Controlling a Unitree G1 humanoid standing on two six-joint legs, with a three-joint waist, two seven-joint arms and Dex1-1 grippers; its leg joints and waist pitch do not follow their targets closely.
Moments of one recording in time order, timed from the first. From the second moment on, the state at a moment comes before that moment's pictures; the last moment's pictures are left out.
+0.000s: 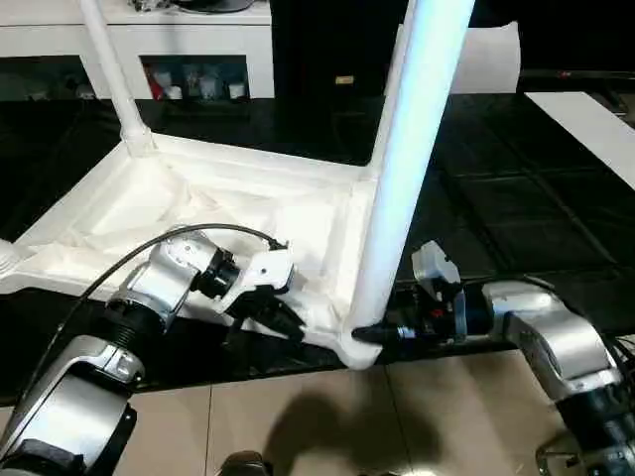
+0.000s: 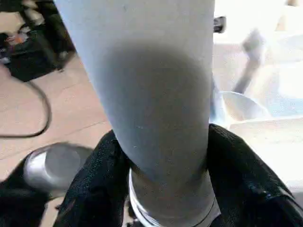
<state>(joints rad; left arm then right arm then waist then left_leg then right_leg) -0.71 0.43 -0.38 0.68 0.02 -0.01 -1.49 -0.32 -0.43 0.19 0.11 0.31 0.39 1.17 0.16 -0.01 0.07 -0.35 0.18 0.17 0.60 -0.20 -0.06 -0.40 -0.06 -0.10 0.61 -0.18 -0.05</state>
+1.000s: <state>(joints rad) -0.68 0.34 -0.33 0.65 0.08 0.04 -1.18 -0.38 -0.27 0.13 0.20 0.15 0.31 0.75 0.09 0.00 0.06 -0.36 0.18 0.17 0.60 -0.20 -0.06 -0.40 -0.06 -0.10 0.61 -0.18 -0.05</state>
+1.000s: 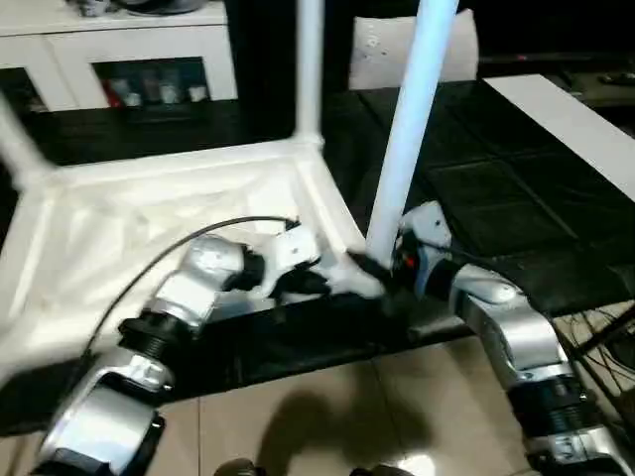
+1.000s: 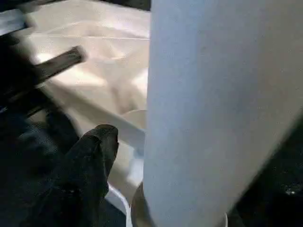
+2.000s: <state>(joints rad) -0.71 0.43 -0.37 0.67 0.03 0.01 -1.51 -0.34 -0.39 0.19 0.08 0.33 0.45 1.14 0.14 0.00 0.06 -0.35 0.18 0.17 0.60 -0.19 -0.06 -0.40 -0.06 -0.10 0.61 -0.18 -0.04</state>
